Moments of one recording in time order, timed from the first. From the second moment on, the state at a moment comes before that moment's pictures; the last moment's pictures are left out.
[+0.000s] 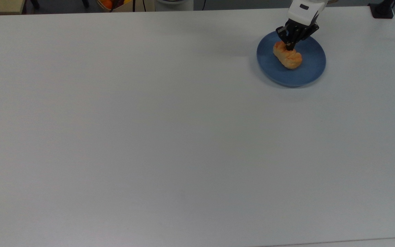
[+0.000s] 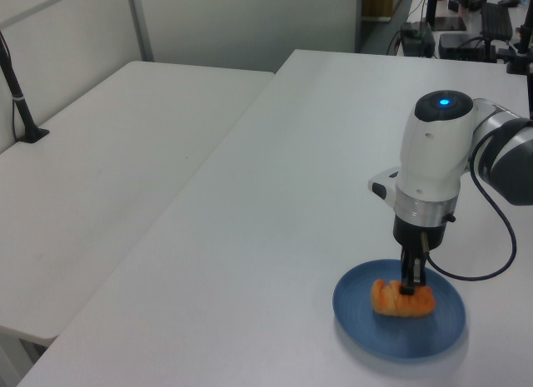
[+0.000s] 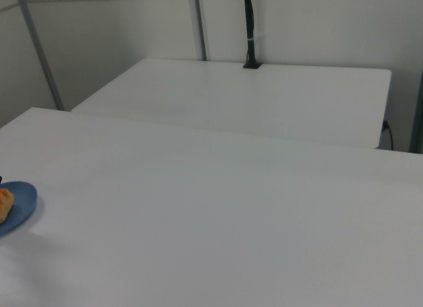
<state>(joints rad) 0.33 0.25 0.49 -1.99 -0.20 2.24 0.60</state>
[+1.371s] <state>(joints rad) 0.27 0.22 0.49 -1.97 -0.20 2.20 0.59</state>
